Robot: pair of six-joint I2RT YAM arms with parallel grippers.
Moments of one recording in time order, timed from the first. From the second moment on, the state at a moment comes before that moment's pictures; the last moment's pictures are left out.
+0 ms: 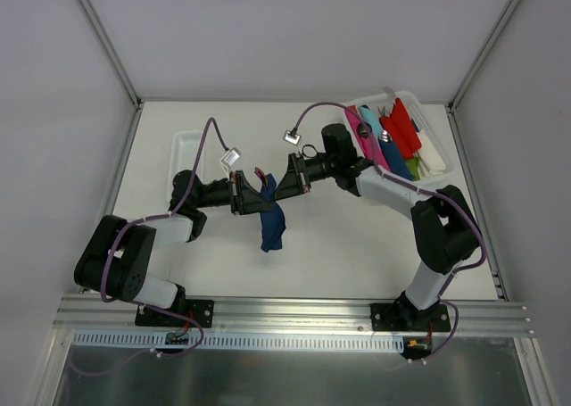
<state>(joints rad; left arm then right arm) -0.30 1.44 0.45 1.14 1.15 -0.94 0.59 1.74 1.16 0.14 -1.17 0.61</state>
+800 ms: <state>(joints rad) -0.20 1.05 0.45 0.91 0.70 -0.79 0.40 1.64 1.26 0.05 -1.02 0.67</state>
